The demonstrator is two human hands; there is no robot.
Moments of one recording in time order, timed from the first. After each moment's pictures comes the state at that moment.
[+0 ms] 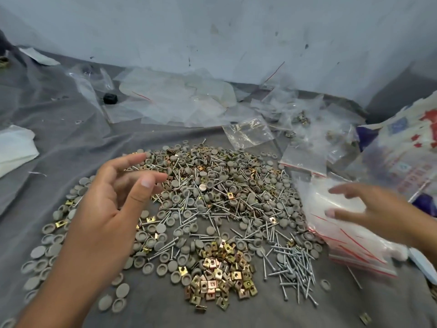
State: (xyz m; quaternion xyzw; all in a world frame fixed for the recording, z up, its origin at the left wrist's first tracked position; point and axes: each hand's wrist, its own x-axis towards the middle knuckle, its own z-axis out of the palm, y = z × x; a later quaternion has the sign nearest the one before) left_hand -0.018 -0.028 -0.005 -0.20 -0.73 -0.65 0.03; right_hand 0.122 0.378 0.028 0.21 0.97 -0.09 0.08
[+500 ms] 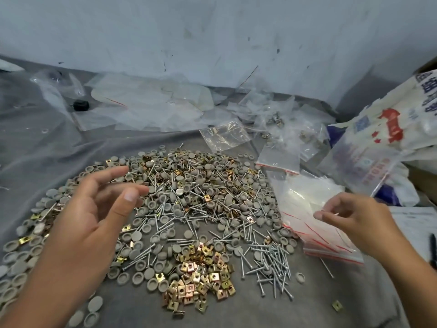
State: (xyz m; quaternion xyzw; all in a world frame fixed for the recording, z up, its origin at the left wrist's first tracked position) left_hand -0.019 -0.021 -0.019 -0.23 -0.73 -0.64 0.02; right_hand 0.159 0.355 0.017 0.35 0.91 -0.20 -0.12
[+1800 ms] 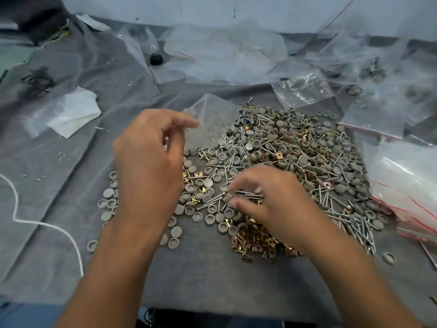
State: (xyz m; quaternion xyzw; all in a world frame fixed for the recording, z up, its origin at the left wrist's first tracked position) left_hand -0.018 -0.028 0.004 -0.17 -0.85 -0.44 0.25; right_hand 0.058 0.156 -0.030 -0.01 0.95 -0.30 -0.01
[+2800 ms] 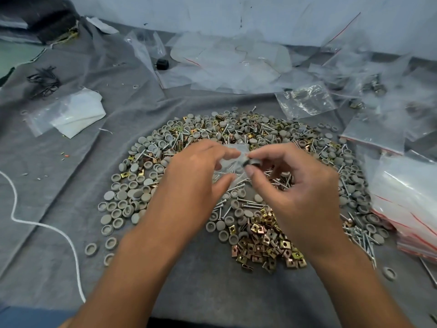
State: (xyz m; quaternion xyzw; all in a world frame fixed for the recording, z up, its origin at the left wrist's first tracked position) left_hand -0.005 -0.010 0.000 -0.27 -0.90 -0.32 0.07; right_hand 0.056 0.151 -0.012 -0.07 0.86 -0.40 -0.30
